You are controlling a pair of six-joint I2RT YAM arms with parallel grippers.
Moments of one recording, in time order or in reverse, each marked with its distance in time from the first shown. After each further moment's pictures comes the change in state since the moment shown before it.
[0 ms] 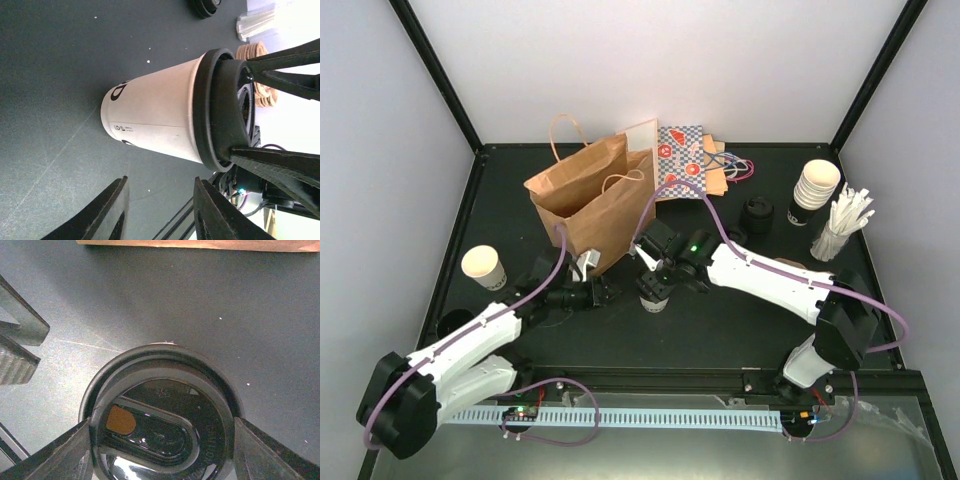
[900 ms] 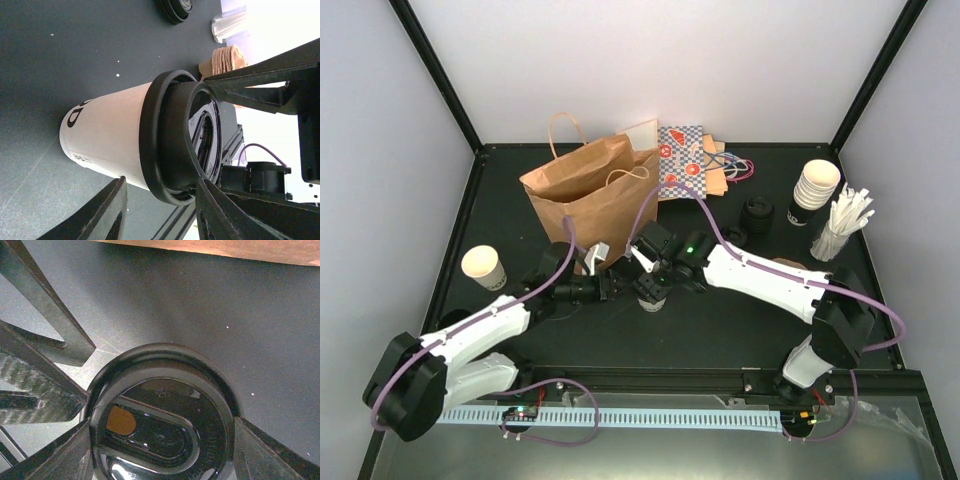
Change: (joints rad) left arm -0.027 0.113 0.016 0.175 0.039 -0.021; right arm 0.015 0.029 0.014 0.005 -0.005 -0.029
